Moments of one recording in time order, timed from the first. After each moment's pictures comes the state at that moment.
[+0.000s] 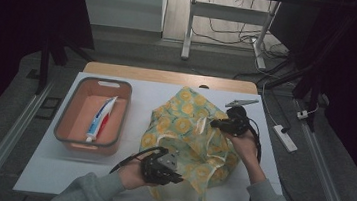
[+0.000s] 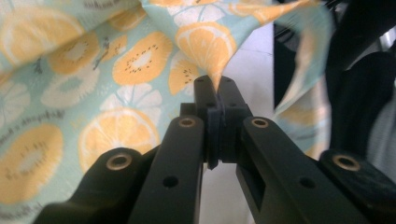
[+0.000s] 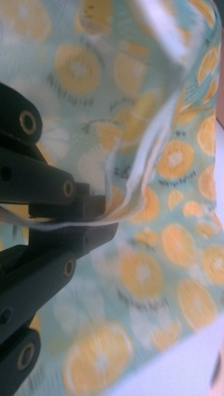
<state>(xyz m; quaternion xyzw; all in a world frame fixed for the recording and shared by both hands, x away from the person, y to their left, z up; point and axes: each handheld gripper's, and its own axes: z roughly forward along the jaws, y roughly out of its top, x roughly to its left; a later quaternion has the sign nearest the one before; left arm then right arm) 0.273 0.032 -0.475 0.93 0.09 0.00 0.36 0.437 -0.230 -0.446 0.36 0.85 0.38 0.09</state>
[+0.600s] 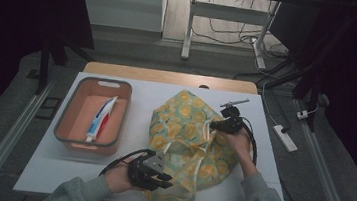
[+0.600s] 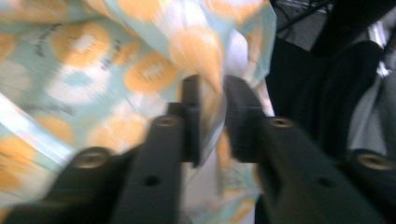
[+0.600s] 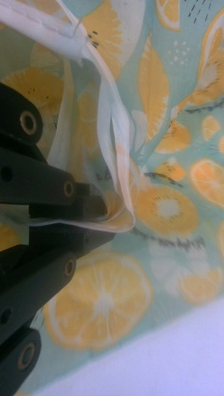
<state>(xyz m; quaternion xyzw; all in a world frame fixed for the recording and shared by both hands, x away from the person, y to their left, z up) 0.261 0.058 -0.478 0.92 0.12 0.01 0.37 0.473 -0.224 -0.493 0.41 0.85 0.33 0.06</state>
